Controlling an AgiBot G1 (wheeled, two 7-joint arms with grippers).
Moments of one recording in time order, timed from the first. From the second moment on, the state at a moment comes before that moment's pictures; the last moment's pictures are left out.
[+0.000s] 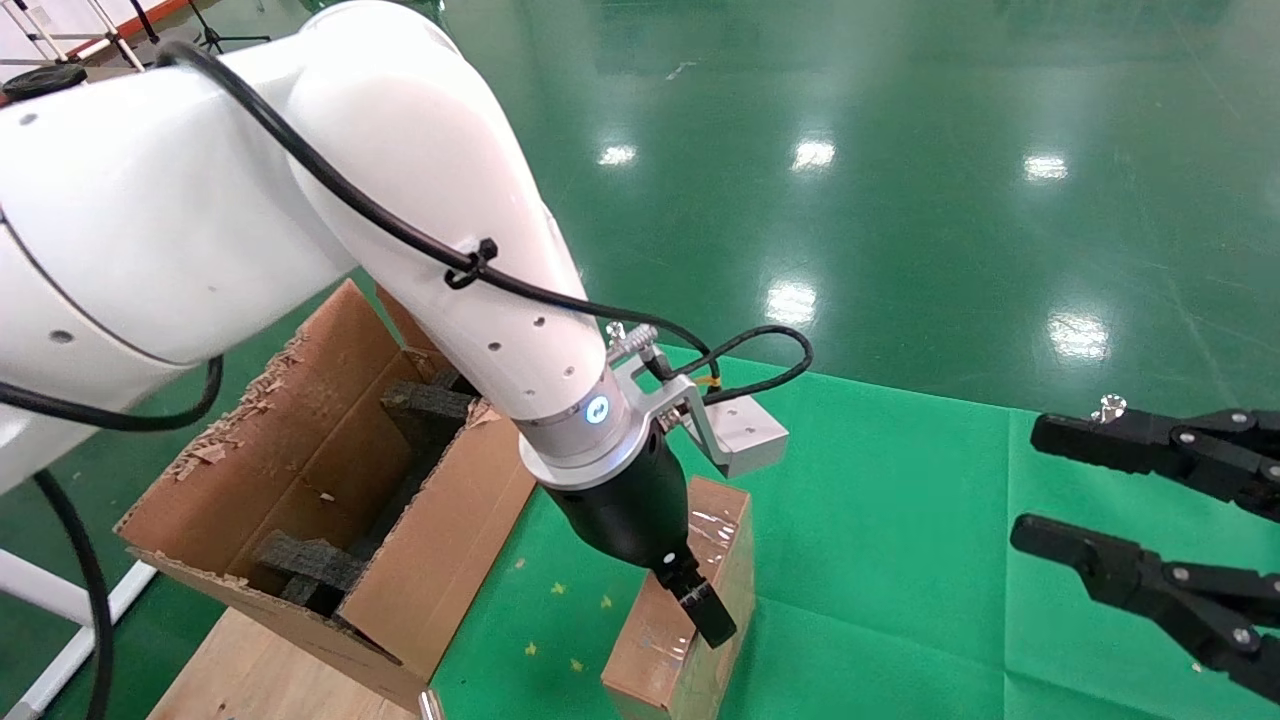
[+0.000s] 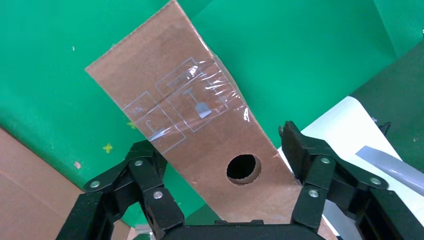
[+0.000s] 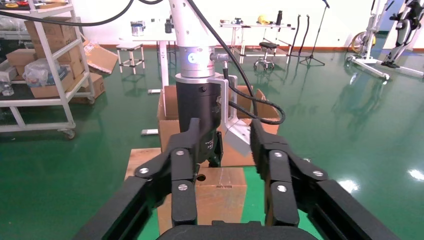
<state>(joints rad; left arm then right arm) -1.99 1.13 1.45 -1.34 1.54 1.52 -1.69 1.08 -0.58 -0.34 1.24 -0.67 -1.45 0.14</state>
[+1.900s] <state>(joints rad) -2.13 0.70 1.36 -0.40 1.74 1.31 -0.81 1.08 -0.58 -0.34 1.24 -0.67 -1.45 0.14</state>
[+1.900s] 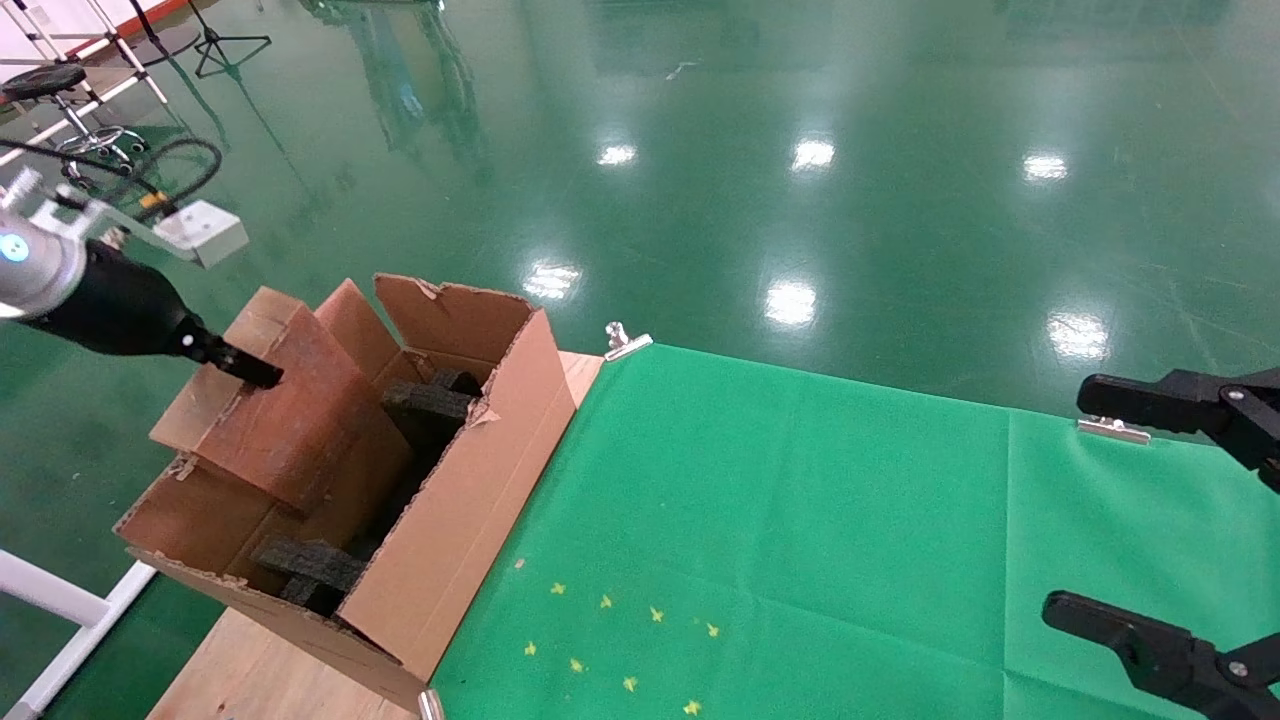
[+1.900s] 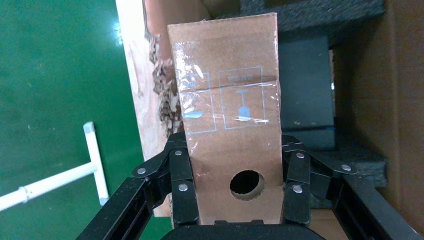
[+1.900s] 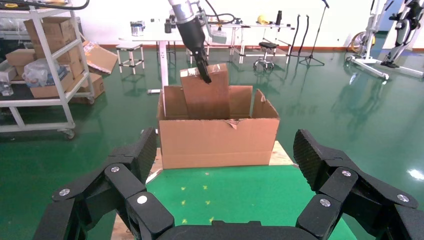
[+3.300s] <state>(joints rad) -1.94 0.84 1.35 -0.04 1.71 1.05 -0.64 1.08 -0.58 -0.34 1.24 -0.67 -1.45 0.14</state>
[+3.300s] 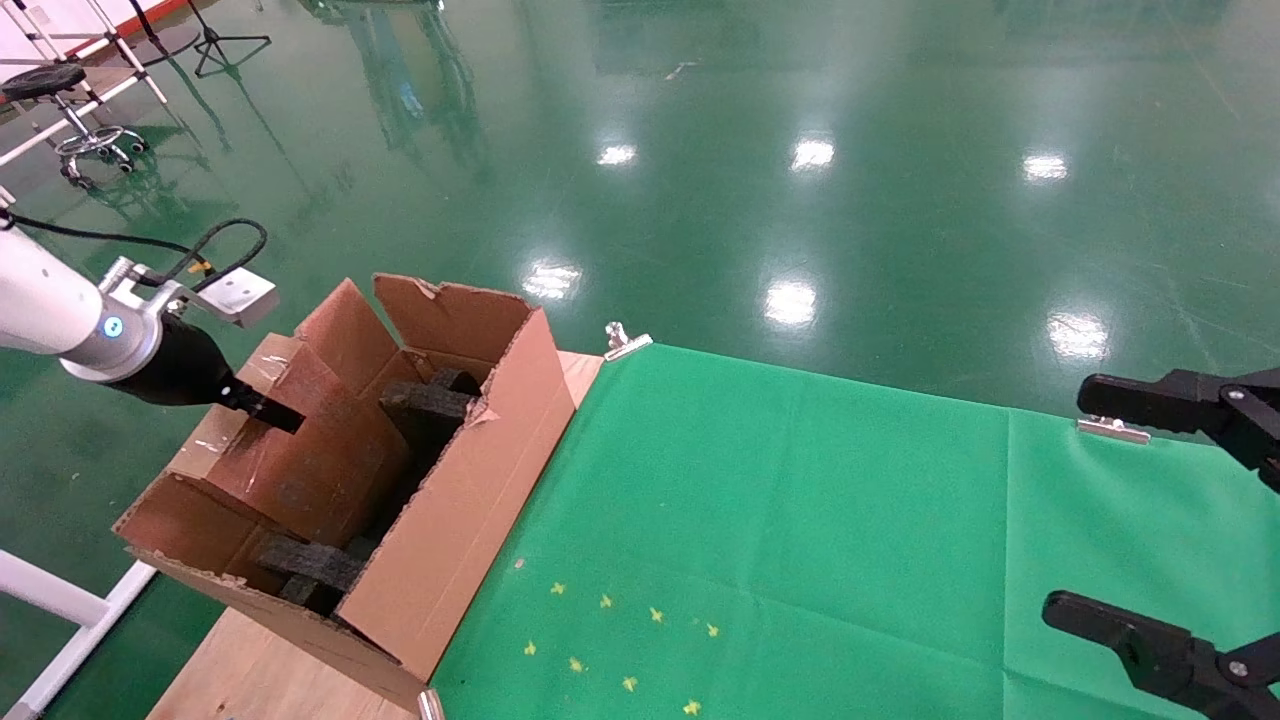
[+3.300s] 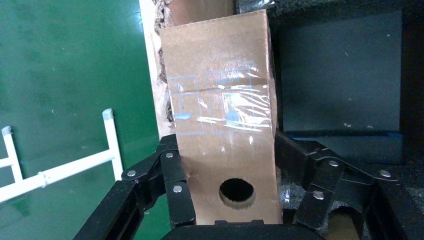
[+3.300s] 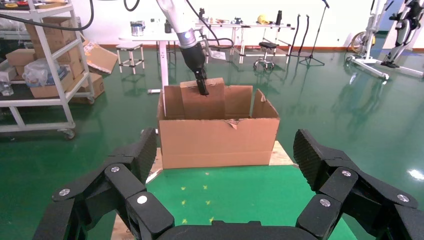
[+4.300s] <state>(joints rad) -2.09 0.77 1.26 -0.13 1.59 1.11 -0.63 1.08 -0.58 -0.34 1.24 -0.67 -1.45 0.14</state>
